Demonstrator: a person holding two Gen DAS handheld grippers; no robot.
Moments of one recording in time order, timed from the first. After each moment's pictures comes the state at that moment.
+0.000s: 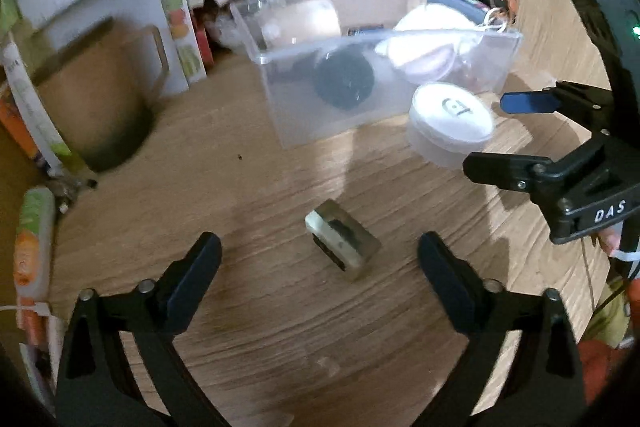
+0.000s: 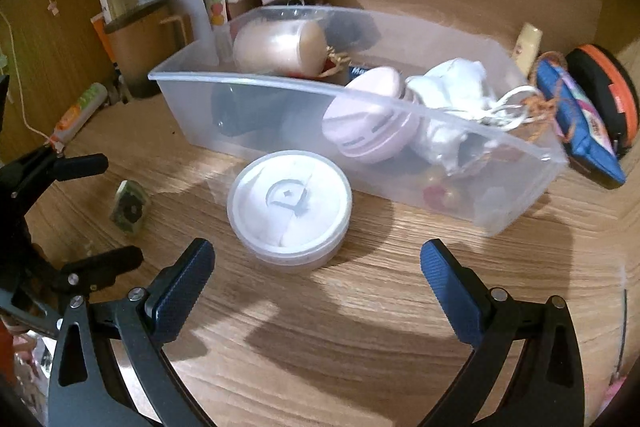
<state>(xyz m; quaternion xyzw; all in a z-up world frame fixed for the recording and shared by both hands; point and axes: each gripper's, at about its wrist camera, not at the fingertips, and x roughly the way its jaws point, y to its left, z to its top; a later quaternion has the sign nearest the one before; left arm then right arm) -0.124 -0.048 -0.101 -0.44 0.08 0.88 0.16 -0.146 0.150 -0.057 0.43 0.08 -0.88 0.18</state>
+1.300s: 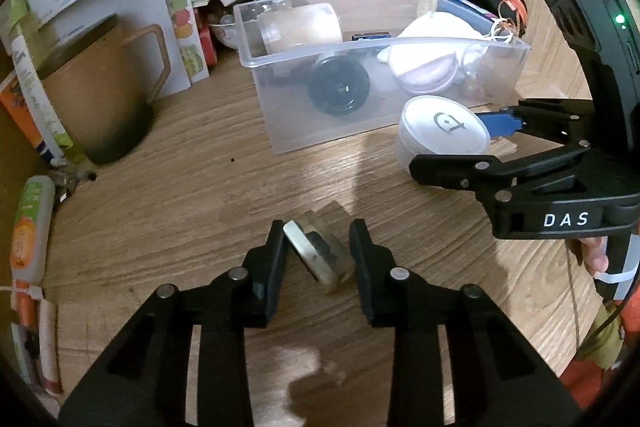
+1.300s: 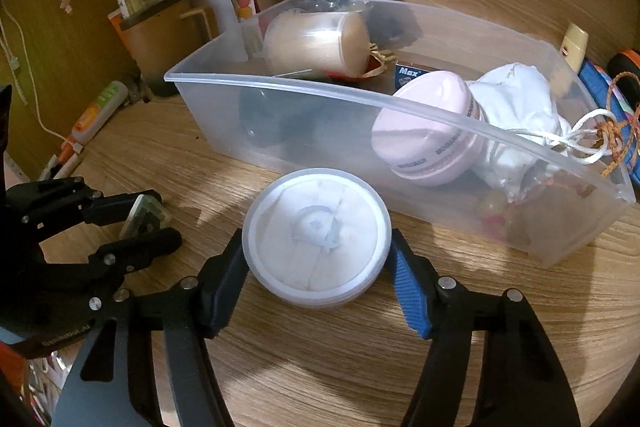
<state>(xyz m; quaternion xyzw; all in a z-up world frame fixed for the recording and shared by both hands) -0.116 -0.036 -0.097 -0.42 0.07 0.90 0.14 -0.164 0.132 -0.061 0.43 0.06 -0.87 0.23</state>
